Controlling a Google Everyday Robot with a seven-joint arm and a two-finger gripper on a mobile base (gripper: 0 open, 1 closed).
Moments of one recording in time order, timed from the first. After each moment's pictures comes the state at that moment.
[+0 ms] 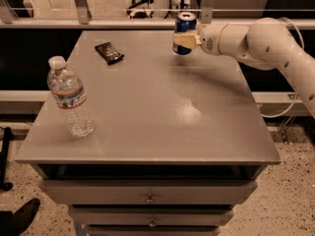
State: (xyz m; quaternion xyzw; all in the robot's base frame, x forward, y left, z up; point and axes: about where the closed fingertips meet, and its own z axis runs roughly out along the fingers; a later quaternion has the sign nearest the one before) arm 0.783 -0.113 0.914 -0.30 0.71 0.23 0.59
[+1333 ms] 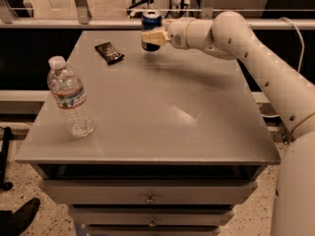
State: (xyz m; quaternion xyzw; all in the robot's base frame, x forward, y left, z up) arm 0.805 -0.014 0.917 -0.36 0.67 0.26 0.59
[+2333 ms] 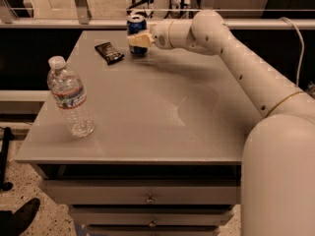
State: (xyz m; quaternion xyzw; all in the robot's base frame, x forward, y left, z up) arm 0.829 0.037 0.895 -0.38 0.69 0.27 0.55
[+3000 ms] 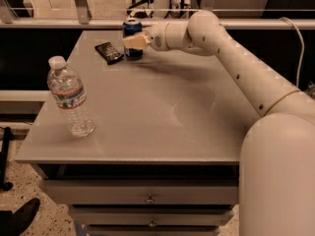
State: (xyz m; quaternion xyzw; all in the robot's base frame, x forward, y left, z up) arm 0.818 0.053 0.889 -0.37 0.70 0.31 0.53
